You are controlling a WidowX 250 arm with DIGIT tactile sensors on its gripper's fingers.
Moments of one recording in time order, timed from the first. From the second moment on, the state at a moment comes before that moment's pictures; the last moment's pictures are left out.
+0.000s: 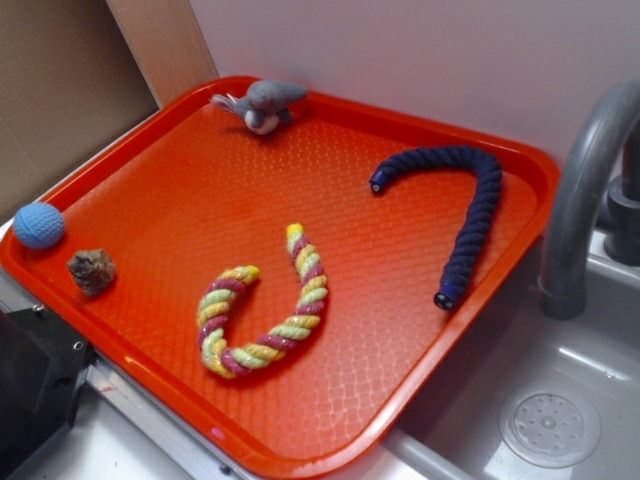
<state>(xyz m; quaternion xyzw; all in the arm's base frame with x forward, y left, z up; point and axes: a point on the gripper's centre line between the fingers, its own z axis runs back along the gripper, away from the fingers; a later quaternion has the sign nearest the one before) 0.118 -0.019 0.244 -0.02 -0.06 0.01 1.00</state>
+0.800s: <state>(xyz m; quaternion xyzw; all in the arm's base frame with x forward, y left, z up) 0.168 0.050 0.147 0.08 -0.01 0.17 0.98</state>
